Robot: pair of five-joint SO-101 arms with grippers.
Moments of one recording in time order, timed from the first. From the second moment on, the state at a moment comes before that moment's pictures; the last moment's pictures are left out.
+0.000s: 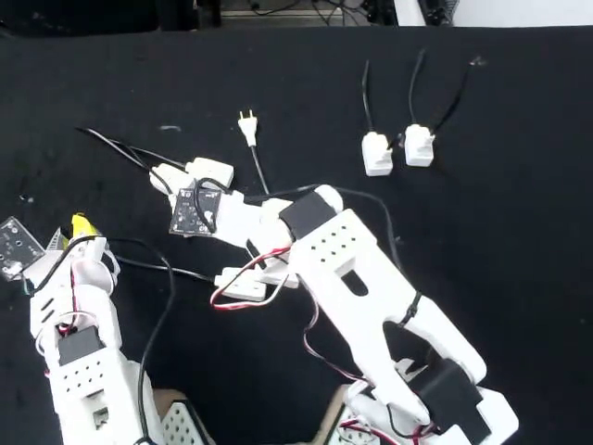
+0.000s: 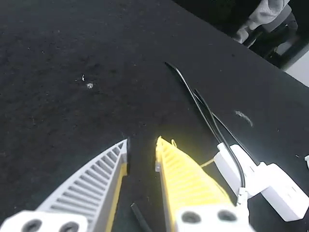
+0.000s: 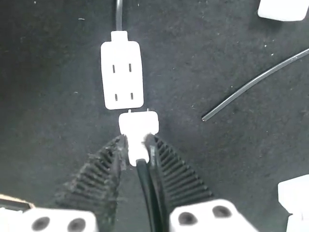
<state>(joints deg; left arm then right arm) -29.2 -75.6 92.3 13.0 16.8 -35.6 -16.4 26.2 75.8 46.5</state>
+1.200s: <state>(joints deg) -29.2 -75.6 92.3 13.0 17.4 -37.9 -9.0 18.6 85.8 35.3</state>
